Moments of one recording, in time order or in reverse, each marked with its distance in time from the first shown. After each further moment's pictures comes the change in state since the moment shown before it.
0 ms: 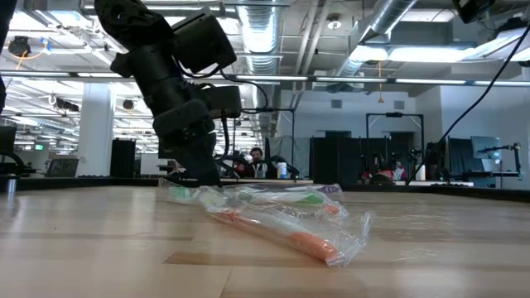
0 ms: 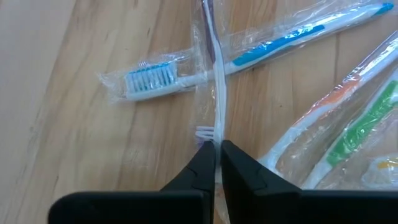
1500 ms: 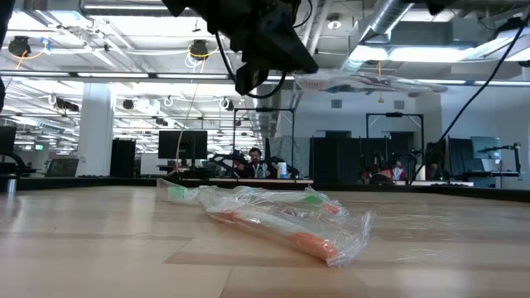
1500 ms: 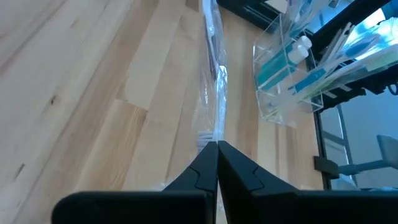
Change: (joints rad) left arm -0.043 0.001 0.383 -0.018 0.150 -0.259; right arm -0.149 0.207 0.143 -0.093 -0.134 -0.225
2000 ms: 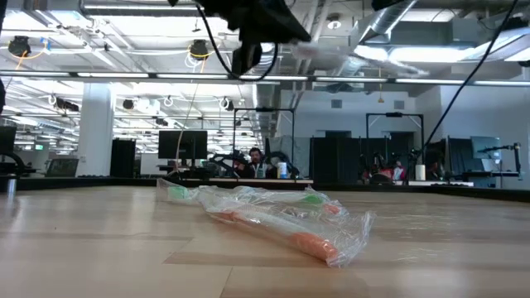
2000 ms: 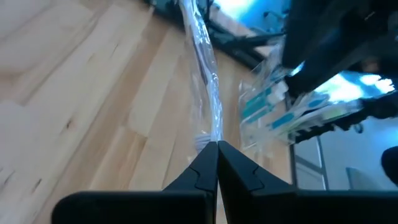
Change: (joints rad) left arm 0.054 -0.108 0.000 -0.006 0.033 -0.062; right arm -0.076 0.251 0.288 -0.292 -0.024 -0.045
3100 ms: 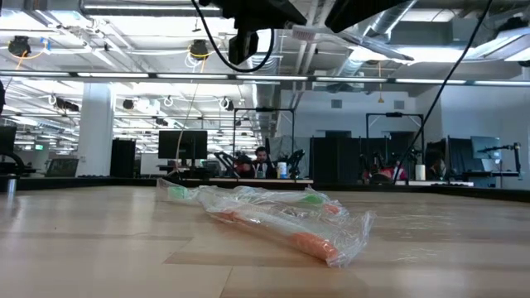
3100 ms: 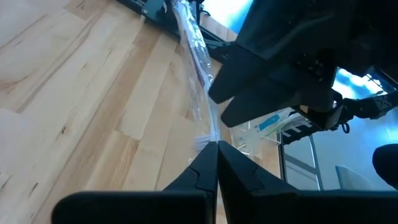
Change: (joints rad) left arm 0.000 -0.045 -0.005 -0.008 0.013 0.009; right arm -0.082 0.264 0.231 -0.138 0.163 -0.218
